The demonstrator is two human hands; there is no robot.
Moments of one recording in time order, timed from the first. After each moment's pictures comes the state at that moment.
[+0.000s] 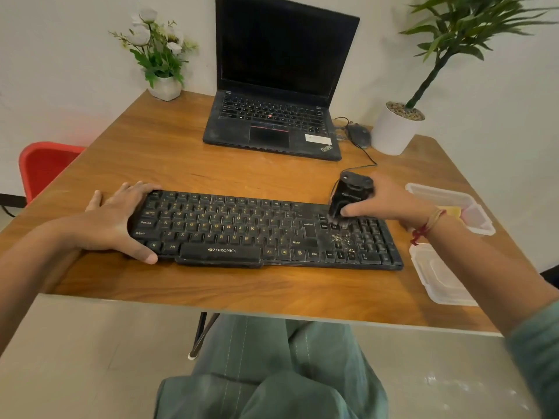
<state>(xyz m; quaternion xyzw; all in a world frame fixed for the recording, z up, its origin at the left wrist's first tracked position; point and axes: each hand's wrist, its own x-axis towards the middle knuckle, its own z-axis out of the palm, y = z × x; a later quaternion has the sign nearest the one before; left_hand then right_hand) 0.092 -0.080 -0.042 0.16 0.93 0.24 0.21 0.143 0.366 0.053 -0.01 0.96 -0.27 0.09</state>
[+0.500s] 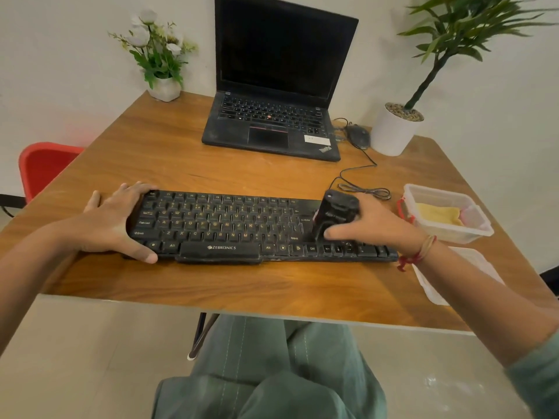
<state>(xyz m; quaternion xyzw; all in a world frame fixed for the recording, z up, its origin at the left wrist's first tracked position) 0.094 -0.080 -0.047 0.17 0.94 0.24 0.17 0.166 0.348 0.031 -0.04 0.94 -0.31 0.13</state>
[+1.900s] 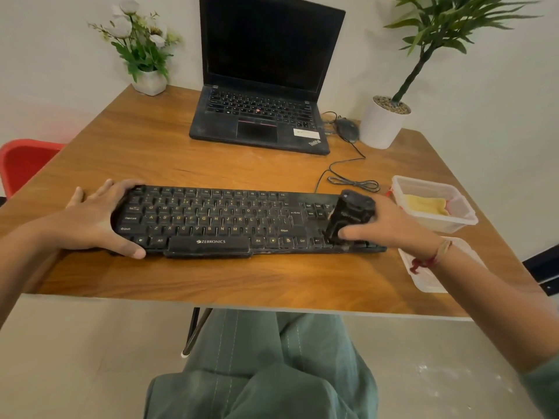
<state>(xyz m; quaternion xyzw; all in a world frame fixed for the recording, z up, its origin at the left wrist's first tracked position) 0.090 -0.083 -0.050 0.16 0.94 0.25 0.17 0.190 0.375 0.033 0.00 0.95 -0.29 0.08</state>
